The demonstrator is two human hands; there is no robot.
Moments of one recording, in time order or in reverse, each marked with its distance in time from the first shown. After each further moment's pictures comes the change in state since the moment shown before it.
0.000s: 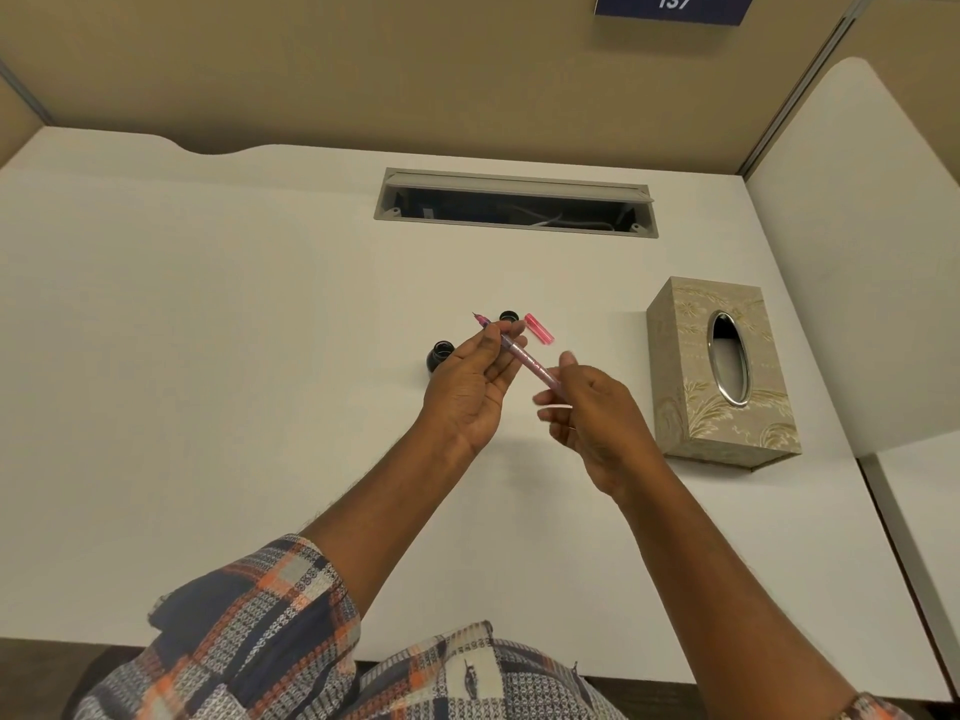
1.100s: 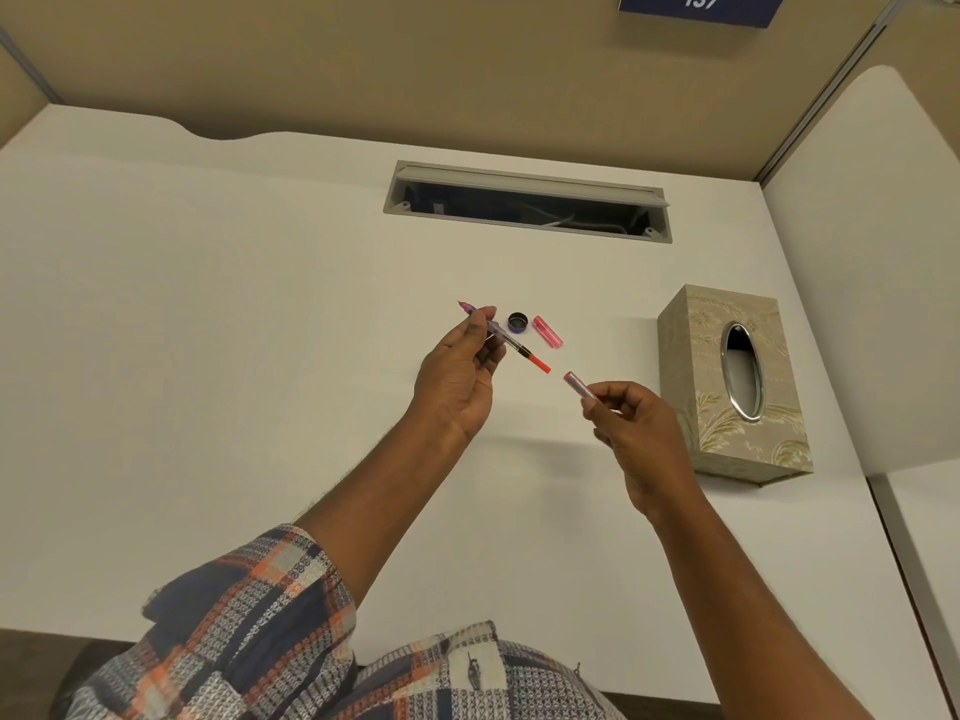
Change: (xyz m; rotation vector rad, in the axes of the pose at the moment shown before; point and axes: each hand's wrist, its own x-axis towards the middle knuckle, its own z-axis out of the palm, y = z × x) left_hand 0.015 0.016 -0.002 -0.077 0.144 0.055; right_hand 0.029 0.032 -0.036 -0.110 0.093 -0.212
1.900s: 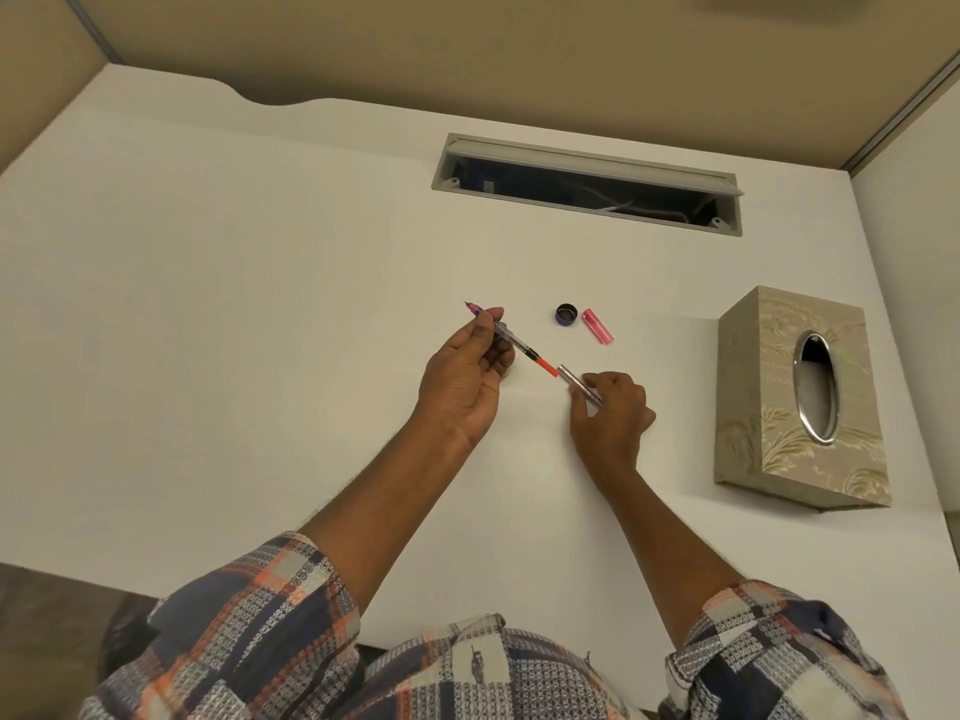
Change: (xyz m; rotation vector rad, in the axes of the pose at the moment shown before) left_hand 0.011 0.017 -0.034 -0.019 0.061 0.027; right_hand 0.069 0.090 0.072 -0.702 0.226 -0.400
